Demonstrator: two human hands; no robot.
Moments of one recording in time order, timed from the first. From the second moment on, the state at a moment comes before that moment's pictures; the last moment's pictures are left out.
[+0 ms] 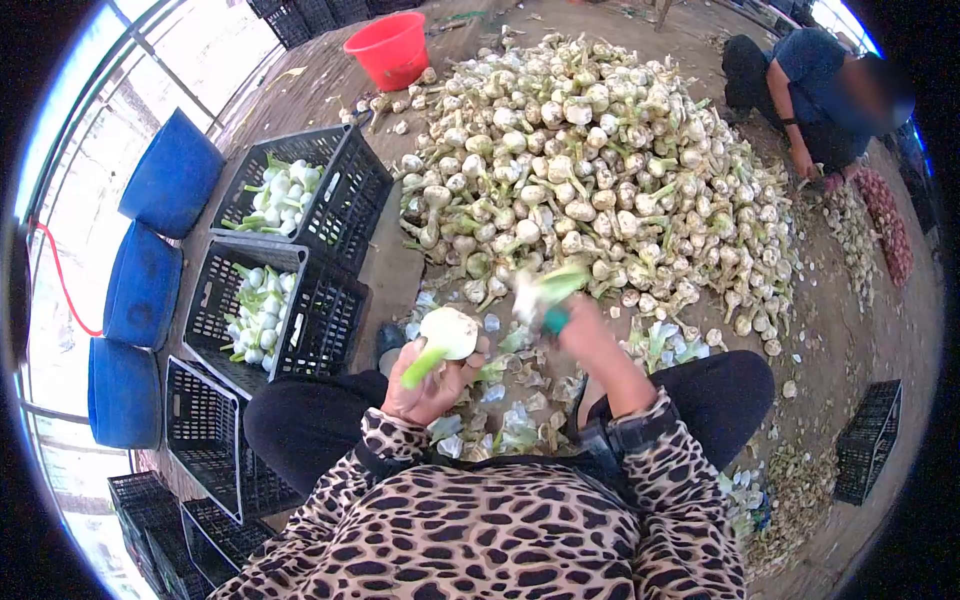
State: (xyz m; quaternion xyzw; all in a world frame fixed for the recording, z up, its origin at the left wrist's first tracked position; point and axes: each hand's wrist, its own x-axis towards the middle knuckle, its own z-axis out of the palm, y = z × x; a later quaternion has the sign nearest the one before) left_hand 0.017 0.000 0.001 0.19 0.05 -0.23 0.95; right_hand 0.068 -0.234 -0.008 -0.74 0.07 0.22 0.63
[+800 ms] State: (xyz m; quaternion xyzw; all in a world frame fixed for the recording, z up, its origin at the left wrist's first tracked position) left_hand 0.013 -0.003 0.030 0.41 0.08 -0.33 0.85; right_hand 0.072 -0.190 0.034 -0.90 -0.23 -0.17 0.32
